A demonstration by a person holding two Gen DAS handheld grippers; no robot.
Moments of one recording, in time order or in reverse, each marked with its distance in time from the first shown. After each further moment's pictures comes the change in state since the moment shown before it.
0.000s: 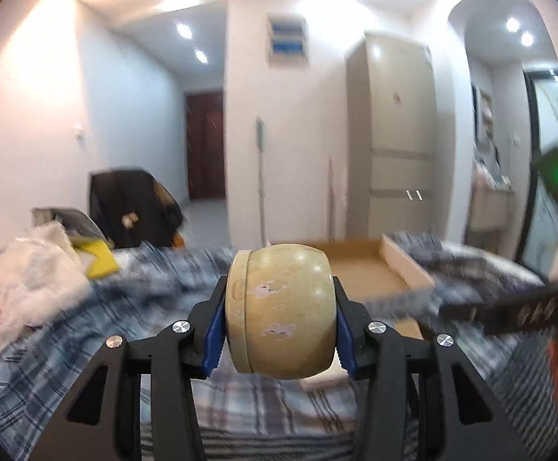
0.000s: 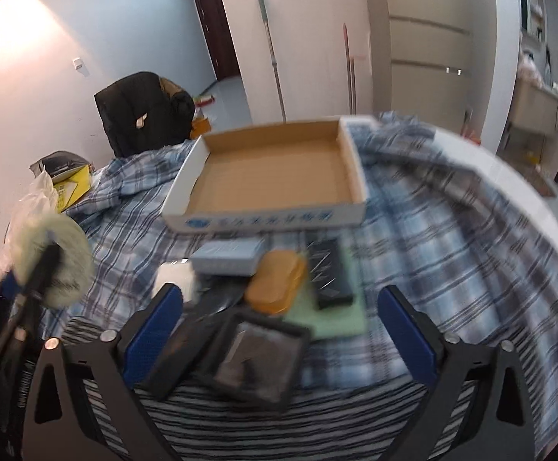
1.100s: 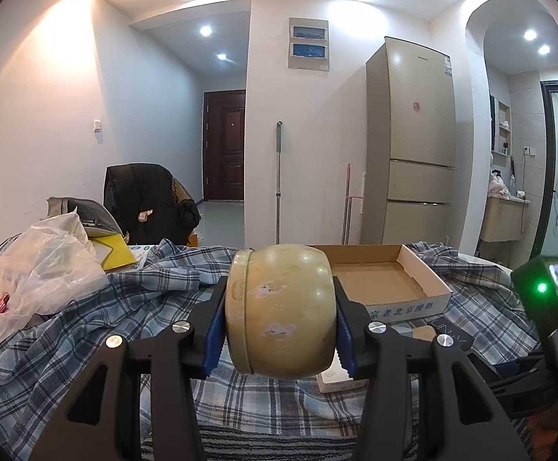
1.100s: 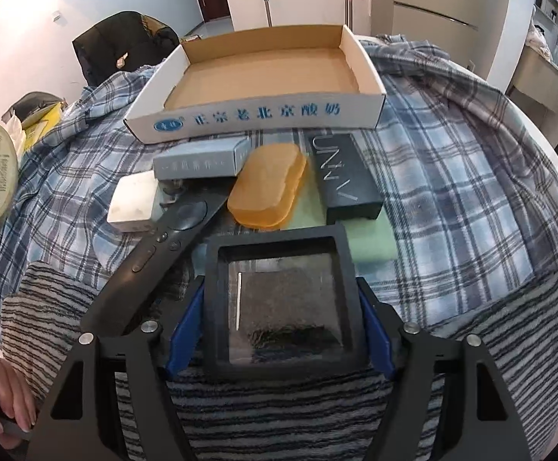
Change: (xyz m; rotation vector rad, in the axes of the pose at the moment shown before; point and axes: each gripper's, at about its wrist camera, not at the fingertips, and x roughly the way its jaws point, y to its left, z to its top) left arm 0.005 0.014 -0.007 -0.033 0.023 0.042; right arm 0.055 -0.002 -0.040 -0.016 0.236 -0.061
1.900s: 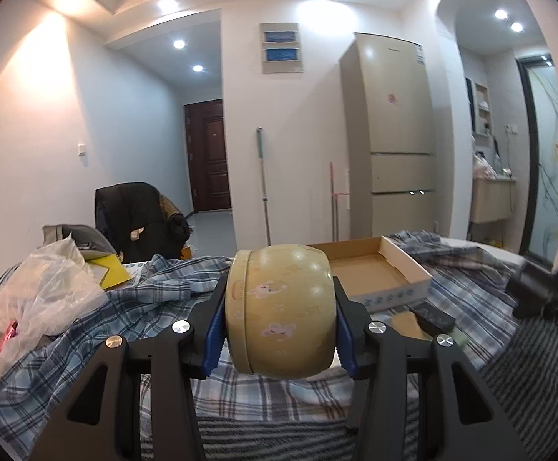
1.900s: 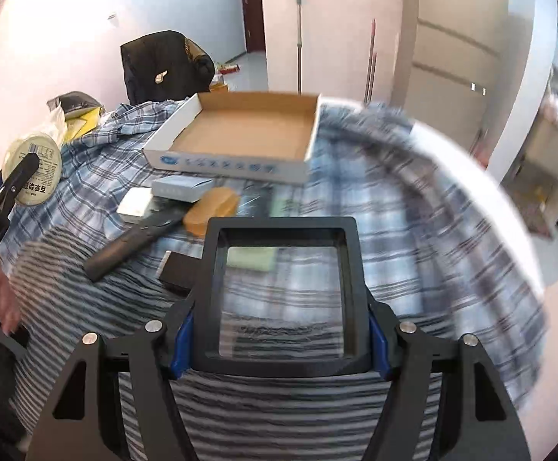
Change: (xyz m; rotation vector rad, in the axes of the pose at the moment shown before) left arm -0.026 -0.022 0.002 0.115 0.002 -0.049; right arm -0.095 -0.083 -0.008 -0.214 -0.182 0.029
